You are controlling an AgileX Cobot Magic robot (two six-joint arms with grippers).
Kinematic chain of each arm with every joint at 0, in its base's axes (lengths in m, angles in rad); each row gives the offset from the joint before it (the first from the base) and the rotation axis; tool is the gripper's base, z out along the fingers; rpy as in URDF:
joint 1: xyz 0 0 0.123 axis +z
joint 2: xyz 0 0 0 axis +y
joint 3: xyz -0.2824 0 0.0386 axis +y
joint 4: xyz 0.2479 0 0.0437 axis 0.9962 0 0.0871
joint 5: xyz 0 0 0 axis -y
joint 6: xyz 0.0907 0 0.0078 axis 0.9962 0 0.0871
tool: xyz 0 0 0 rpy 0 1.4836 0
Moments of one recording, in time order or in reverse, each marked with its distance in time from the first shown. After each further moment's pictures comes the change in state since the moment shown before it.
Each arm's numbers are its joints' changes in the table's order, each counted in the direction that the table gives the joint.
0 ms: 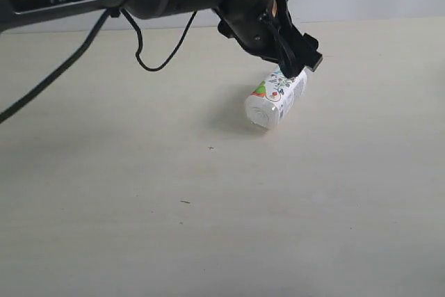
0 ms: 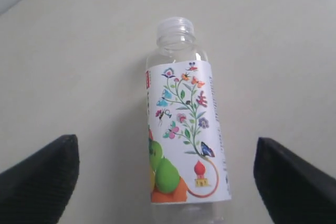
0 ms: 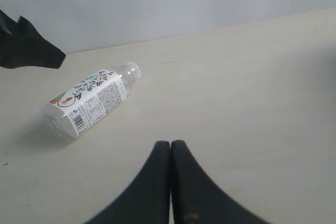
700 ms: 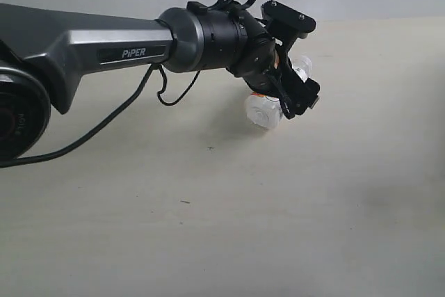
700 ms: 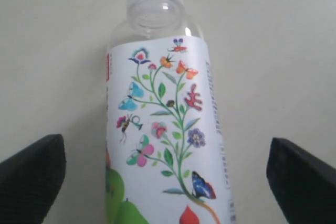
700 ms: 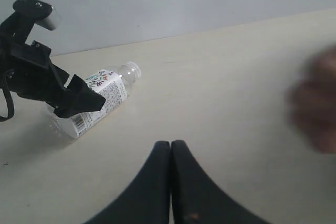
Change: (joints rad) left arm 0.012 0.178 0.000 0.006 0.184 -0.028; right arm 0.000 0.000 0.000 0.000 0.000 0.000
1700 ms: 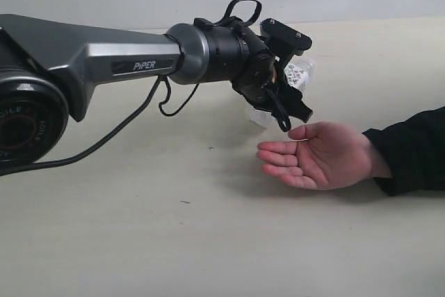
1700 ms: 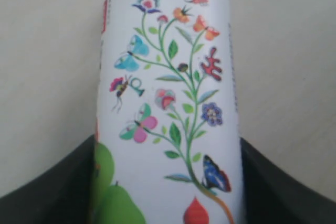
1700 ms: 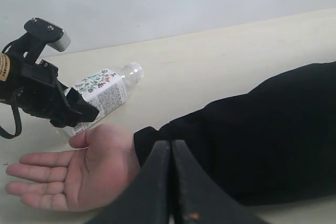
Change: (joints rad) left arm 0.000 0.043 0.000 0.004 -0.018 0.000; right arm 0.000 0.000 0.000 0.000 0.000 0.000
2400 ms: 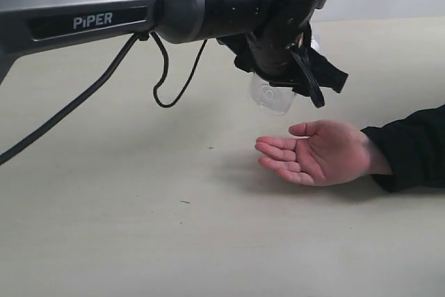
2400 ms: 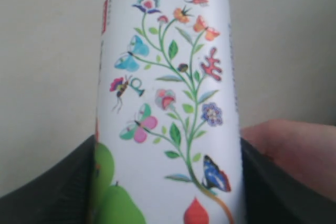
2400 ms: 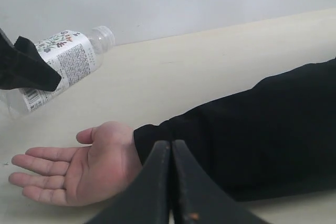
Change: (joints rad) left arm -0.121 -0.224 0.000 0.082 -0.329 -0.281; right arm 0.000 0.000 0.000 0.000 0.000 0.000
